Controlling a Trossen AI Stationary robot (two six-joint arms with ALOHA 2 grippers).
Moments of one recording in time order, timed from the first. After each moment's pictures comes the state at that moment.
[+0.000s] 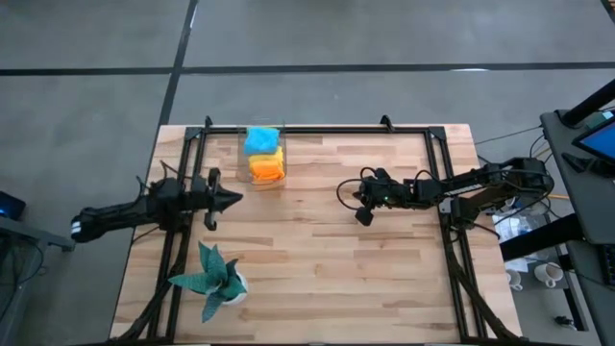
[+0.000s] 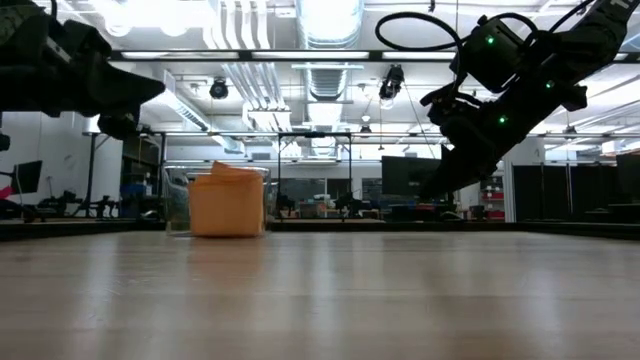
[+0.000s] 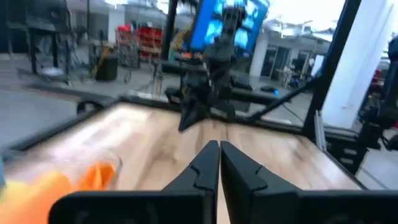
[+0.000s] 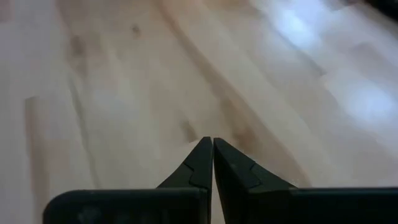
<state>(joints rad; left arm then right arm) 0.19 0.01 0.02 0.04 0.12 -0.18 -0.09 1.36 0.46 0.17 0.26 0.25</state>
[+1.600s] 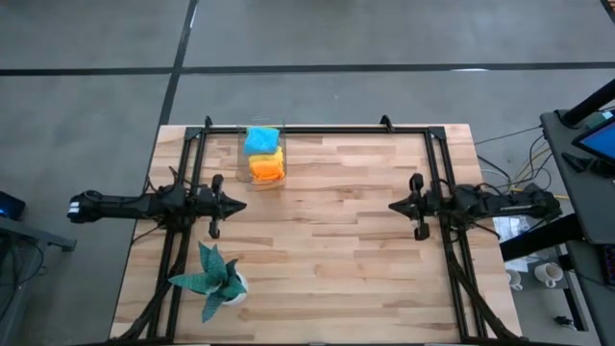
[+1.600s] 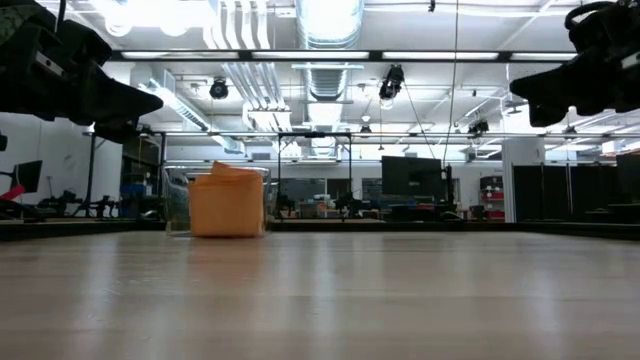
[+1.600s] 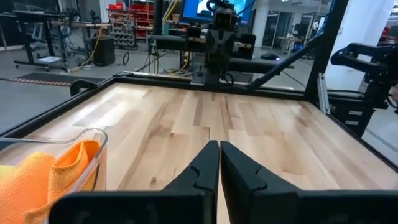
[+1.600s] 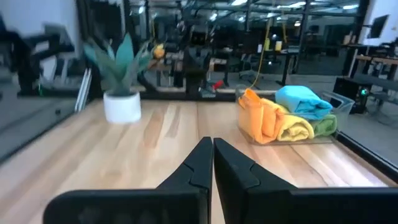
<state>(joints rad) -0.02 0.14 0.00 0.04 -0.07 -0.10 0.09 0.01 0.01 0.02 0.09 -0.01</state>
